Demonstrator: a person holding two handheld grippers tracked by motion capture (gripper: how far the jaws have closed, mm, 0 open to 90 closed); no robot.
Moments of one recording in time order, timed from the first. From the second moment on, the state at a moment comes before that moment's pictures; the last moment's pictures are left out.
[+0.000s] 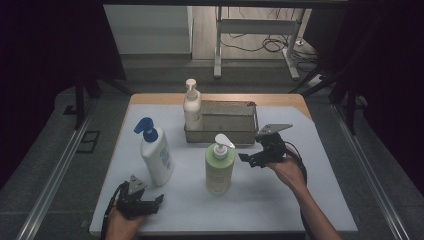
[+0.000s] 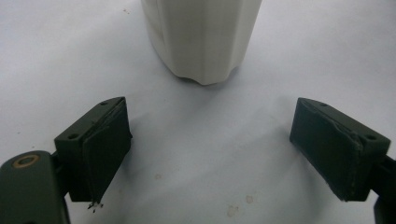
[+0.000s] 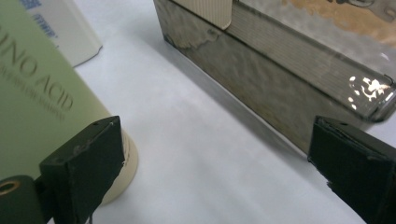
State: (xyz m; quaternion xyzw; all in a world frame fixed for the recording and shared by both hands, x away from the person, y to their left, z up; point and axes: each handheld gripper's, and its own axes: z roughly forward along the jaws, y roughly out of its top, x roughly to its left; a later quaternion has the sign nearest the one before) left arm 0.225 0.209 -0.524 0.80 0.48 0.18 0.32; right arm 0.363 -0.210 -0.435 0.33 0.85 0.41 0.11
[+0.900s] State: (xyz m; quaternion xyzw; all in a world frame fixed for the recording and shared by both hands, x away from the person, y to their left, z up) left arm 0.225 0.209 -0.524 0.80 0.48 0.18 0.32; right arm 0.302 -0.221 -0.451 0.29 0.85 0.43 0.07
